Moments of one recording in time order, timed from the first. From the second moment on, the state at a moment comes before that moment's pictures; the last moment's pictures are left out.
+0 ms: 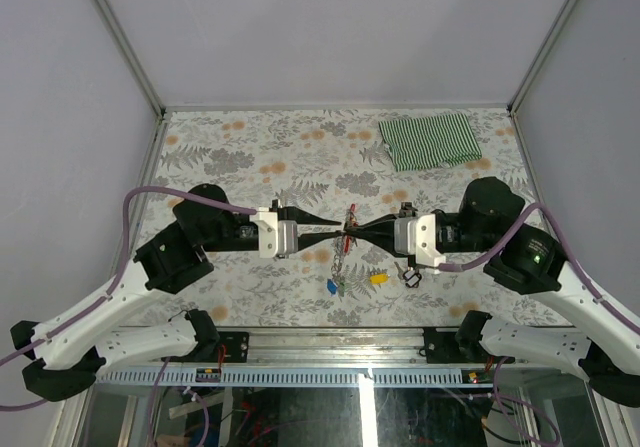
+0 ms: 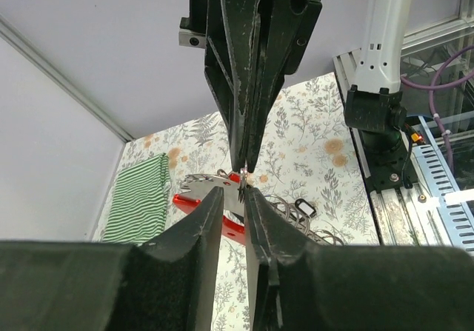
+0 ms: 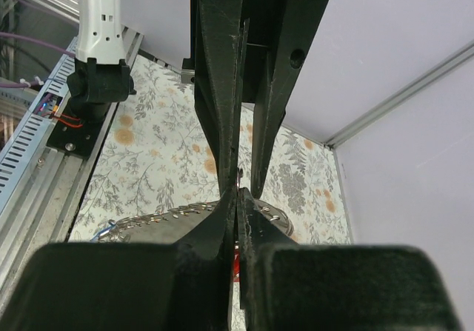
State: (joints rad) left arm -0.96 0.90 1.12 -0.20 0.56 0.44; right arm 0.97 0.88 1.23 -0.41 -0.59 -0.63
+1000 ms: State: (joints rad) left arm -0.96 0.78 0.99 -0.01 0.57 0.31; right arm 0.97 0.80 1.12 -0.22 -0.57 -0.58
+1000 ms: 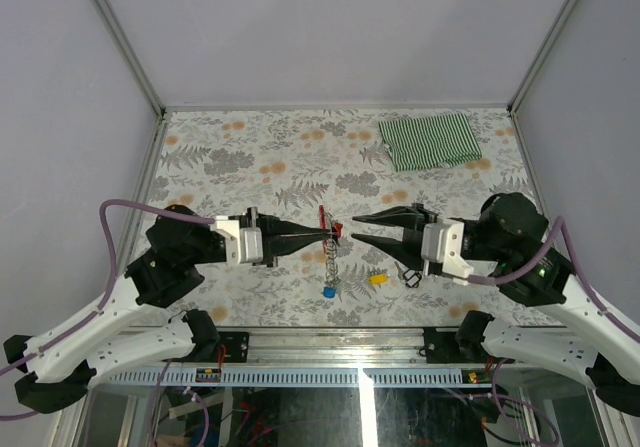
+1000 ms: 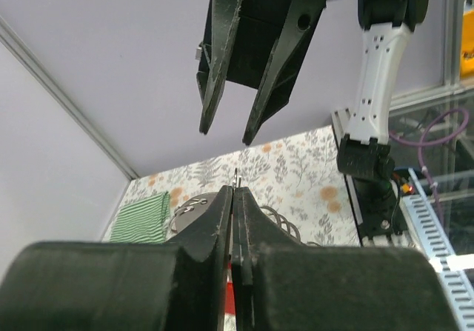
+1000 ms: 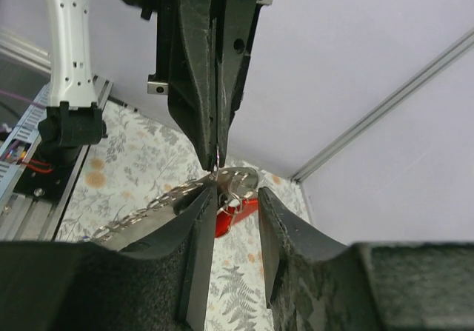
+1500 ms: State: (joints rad) left arm -0.96 0.74 0.91 0.25 0.61 0.13; right arm 0.97 0.72 0.97 0.07 -0.60 -0.35
